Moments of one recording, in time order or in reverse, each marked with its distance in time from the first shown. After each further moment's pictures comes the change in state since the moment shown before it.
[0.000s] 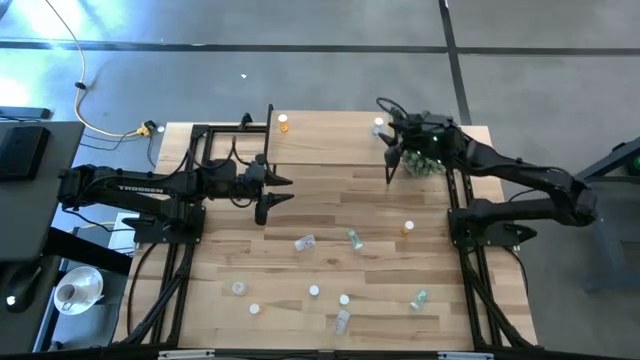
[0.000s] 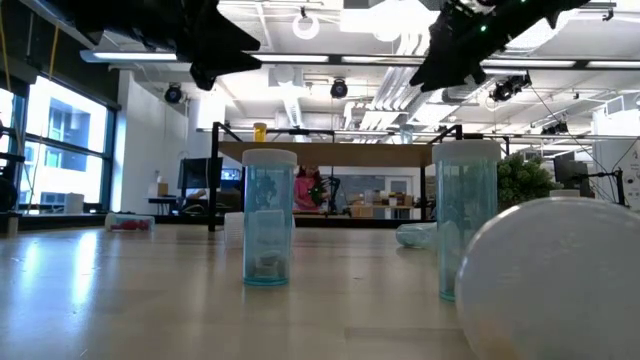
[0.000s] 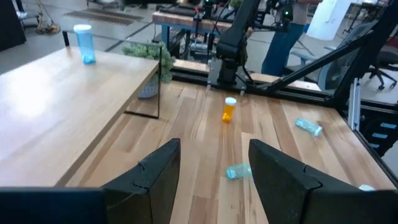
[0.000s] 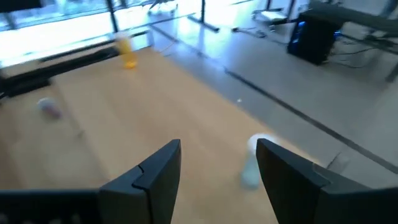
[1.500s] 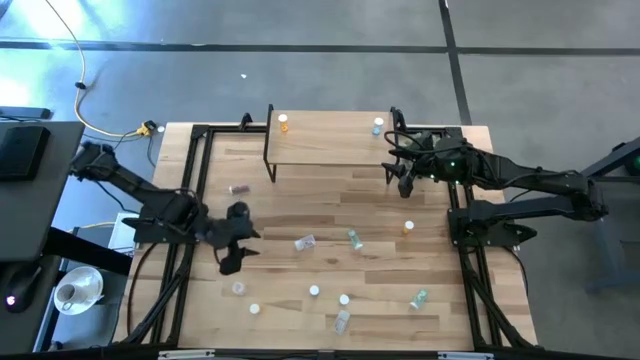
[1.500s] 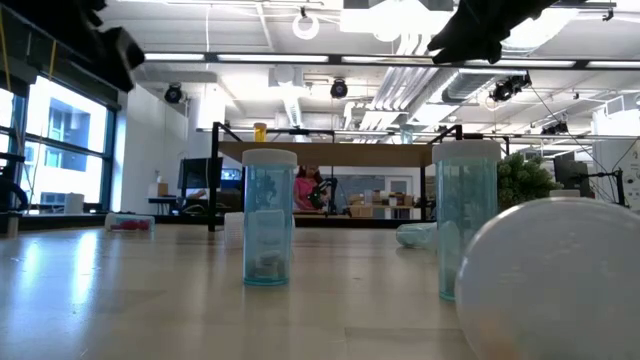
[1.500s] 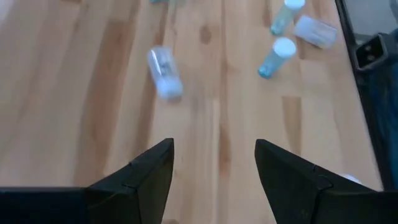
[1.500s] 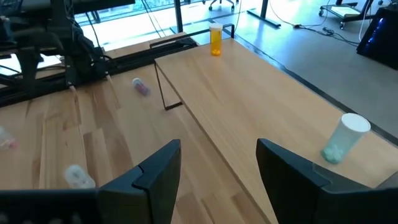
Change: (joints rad) left arm -0.618 0.000 0.166 -0.799 -0.259 -0.390; right arm 0.256 -0.156 0.000 -0.171 0.000 0.087
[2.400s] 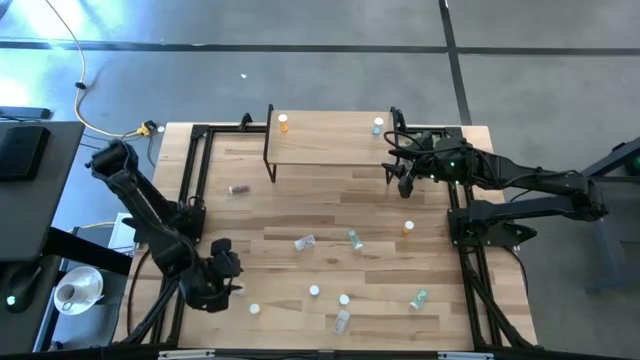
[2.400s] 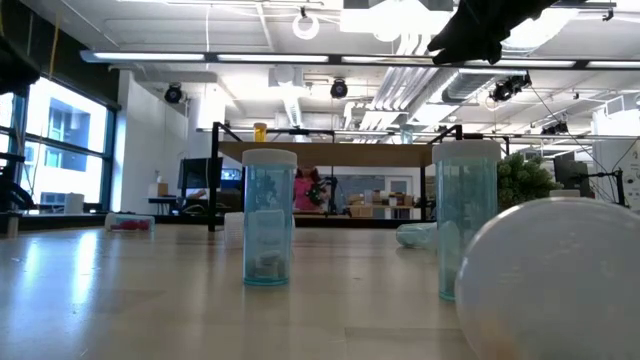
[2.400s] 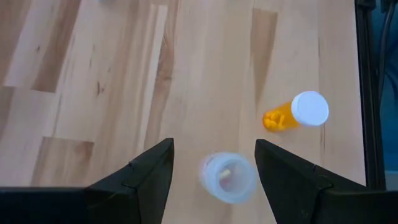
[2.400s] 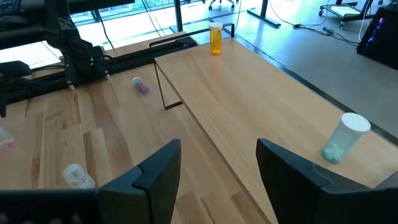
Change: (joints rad) left arm -0.436 0.267 0.000 -0.004 -0.169 -0.483; right arm 0.000 0.001 0.000 -0.001 0.000 -0.002
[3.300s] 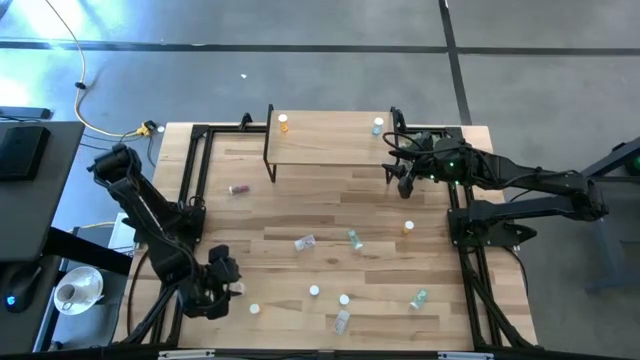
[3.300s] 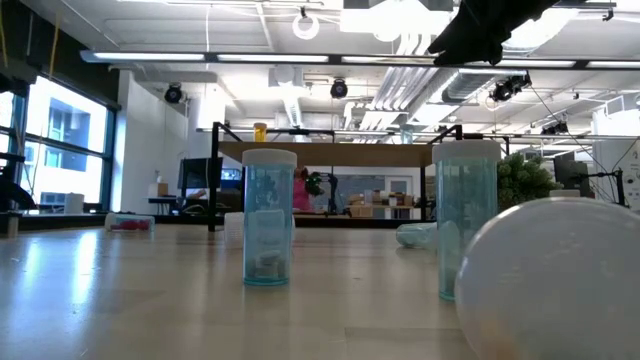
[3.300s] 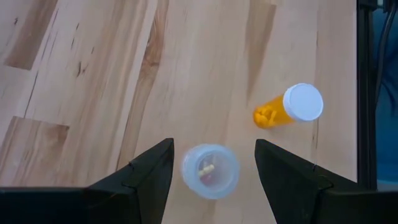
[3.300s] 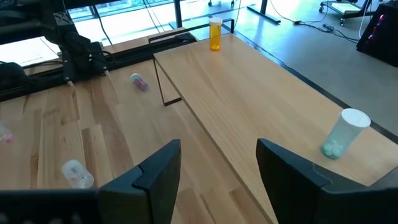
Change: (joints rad) left arm -0.055 0.069 0.000 0.043 -0.024 -0.122; right arm 0.000 0.001 0.000 -0.014 0.000 0.001
